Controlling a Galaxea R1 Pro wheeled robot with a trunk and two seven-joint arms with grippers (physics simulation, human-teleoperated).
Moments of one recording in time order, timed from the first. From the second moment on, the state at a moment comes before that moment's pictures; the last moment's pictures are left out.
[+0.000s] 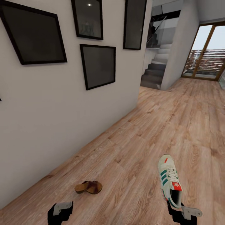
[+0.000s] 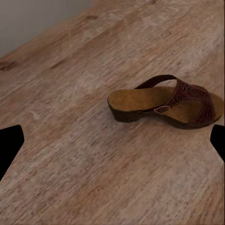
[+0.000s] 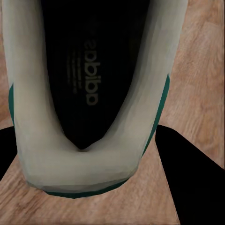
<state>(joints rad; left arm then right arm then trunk) -0.28 -0.03 0.47 -0.44 -0.33 -0.43 -0.09 -0.20 -0.04 -0.59 -0.57 0.30 -0.54 0.17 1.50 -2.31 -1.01</state>
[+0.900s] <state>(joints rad) -0.28 -0.03 0.48 -0.44 -0.33 -0.43 -0.09 -0.20 -0.04 -0.59 -0.57 0.30 -0.54 0.17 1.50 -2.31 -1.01</state>
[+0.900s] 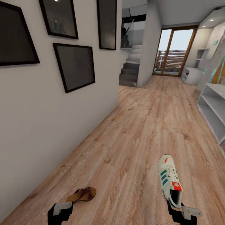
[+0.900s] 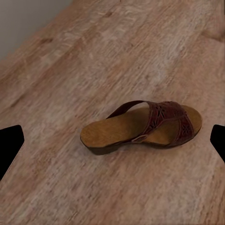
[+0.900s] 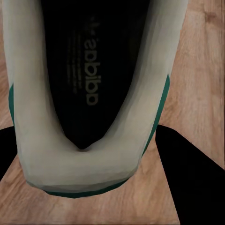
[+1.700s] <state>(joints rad) -0.28 -0.03 0.47 -0.44 -0.33 -0.43 -0.09 -0.20 -0.04 -0.59 -0.57 0.30 -0.54 0.17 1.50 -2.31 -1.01</state>
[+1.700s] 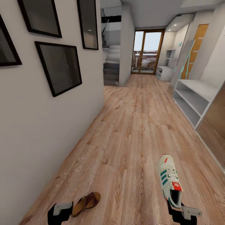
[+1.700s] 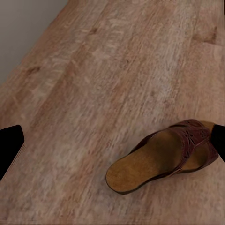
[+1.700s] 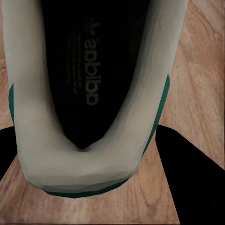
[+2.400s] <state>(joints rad) -0.28 -0.03 0.47 -0.44 -0.33 -0.43 -0.09 -0.20 -0.04 -0.59 -0.57 0.30 -0.54 0.17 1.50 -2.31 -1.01</state>
